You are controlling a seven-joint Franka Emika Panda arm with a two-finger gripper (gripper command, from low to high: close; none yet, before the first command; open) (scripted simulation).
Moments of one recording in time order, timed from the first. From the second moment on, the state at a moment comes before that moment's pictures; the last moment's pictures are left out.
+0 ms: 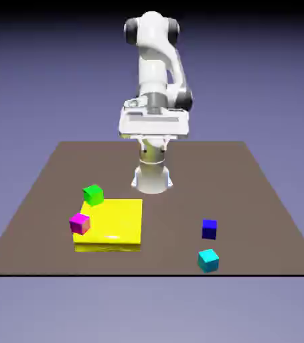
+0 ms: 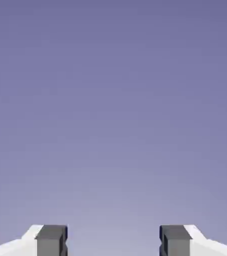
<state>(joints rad) 0.01 -0.53 0.03 -2.79 0.01 3.00 0.77</state>
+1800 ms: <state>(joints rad) -0.42 -0.26 -0.11 -2.74 0.21 2.34 1.79</state>
